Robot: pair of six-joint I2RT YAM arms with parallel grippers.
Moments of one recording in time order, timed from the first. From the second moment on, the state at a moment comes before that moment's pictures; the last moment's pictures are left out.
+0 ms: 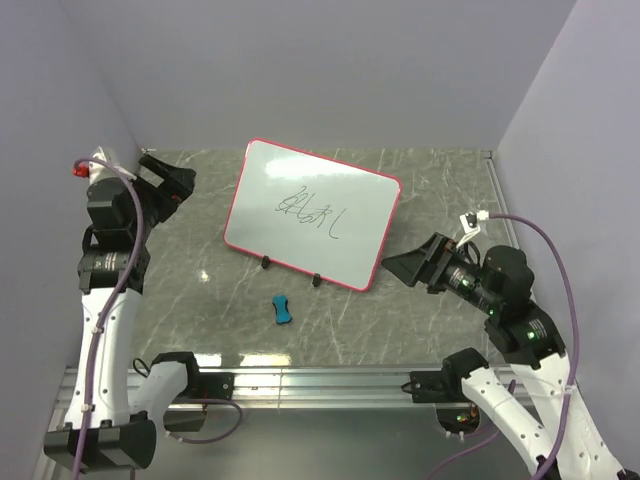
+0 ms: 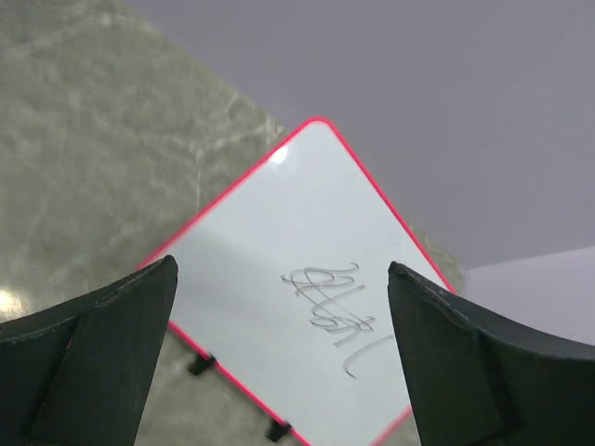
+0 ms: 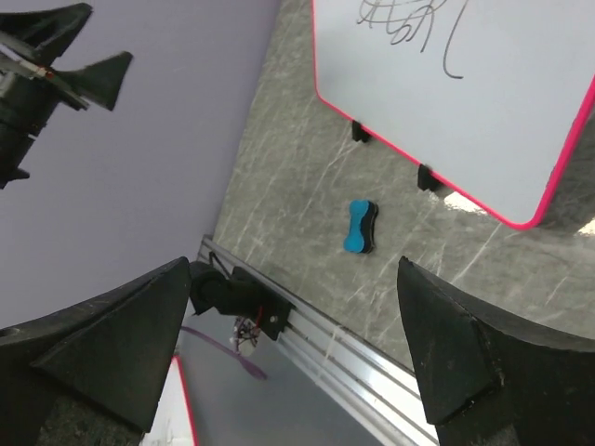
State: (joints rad) left arm 0.07 0.91 1.11 -0.38 0.06 -0.71; right arm 0.37 0.55 0.85 -0.57 -0.38 0.80
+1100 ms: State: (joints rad) left arm -0.36 0.81 0.63 -0.93 0.01 -1.02; right arm 0.37 0.34 0.76 -0.83 -0.36 0.76
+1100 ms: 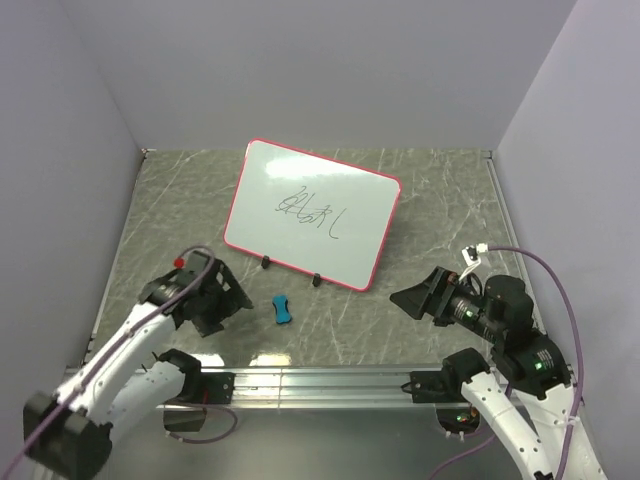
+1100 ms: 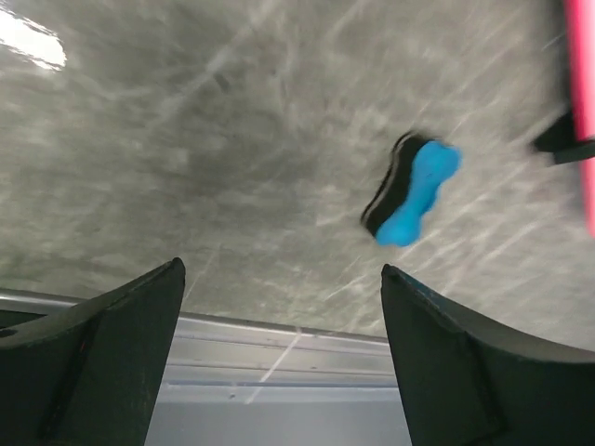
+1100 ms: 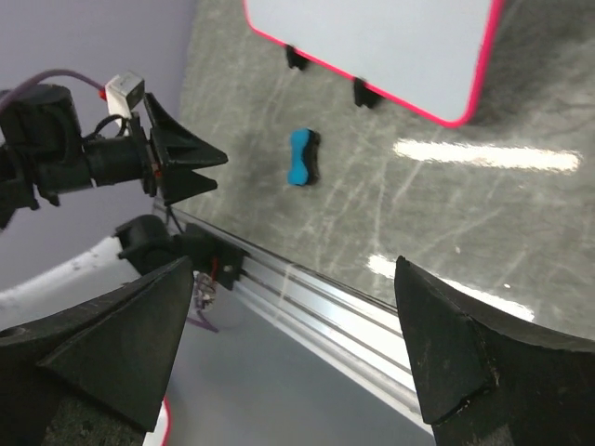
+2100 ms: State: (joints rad) left arm -0.77 1.58 0.89 -0.60 -0.16 -1.14; right arm 0.37 0.61 0.85 -0.90 -0.26 0.58
